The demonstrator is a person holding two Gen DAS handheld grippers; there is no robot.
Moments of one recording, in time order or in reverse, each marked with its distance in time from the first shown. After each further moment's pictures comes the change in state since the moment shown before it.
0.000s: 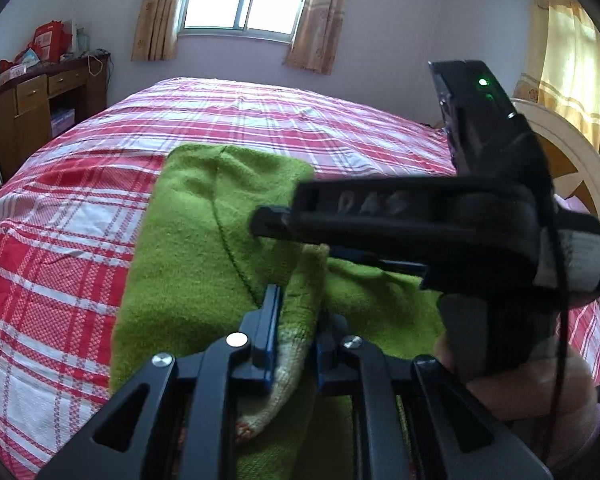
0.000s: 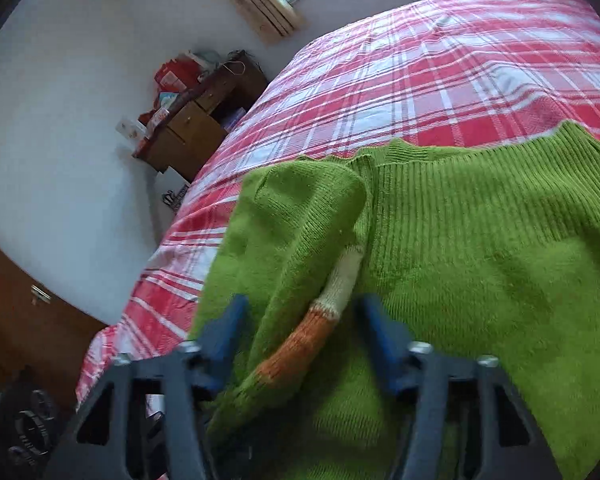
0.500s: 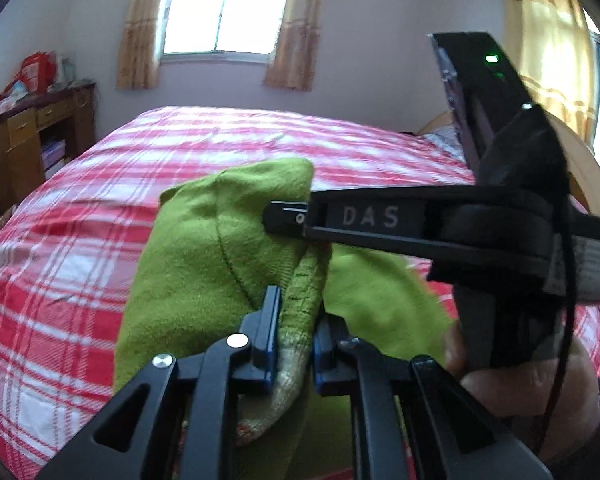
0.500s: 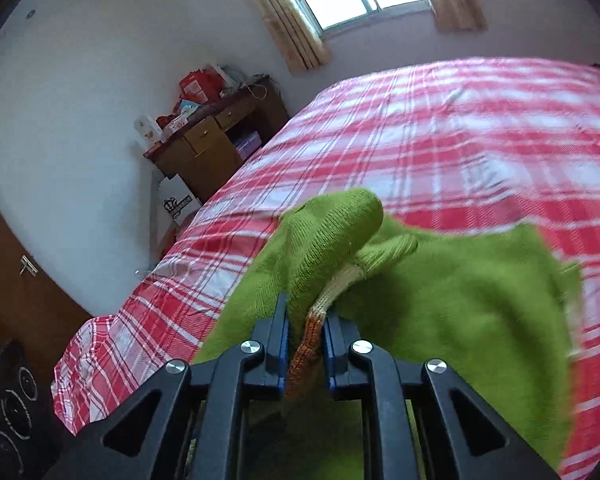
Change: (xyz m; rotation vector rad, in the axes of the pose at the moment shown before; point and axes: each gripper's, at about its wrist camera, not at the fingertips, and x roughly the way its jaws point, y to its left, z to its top) left arm -0.026 -0.065 0.021 0.090 -0.064 -0.020; right arm -0.090 0.000 0.018 -0.142 -0.124 -0.035
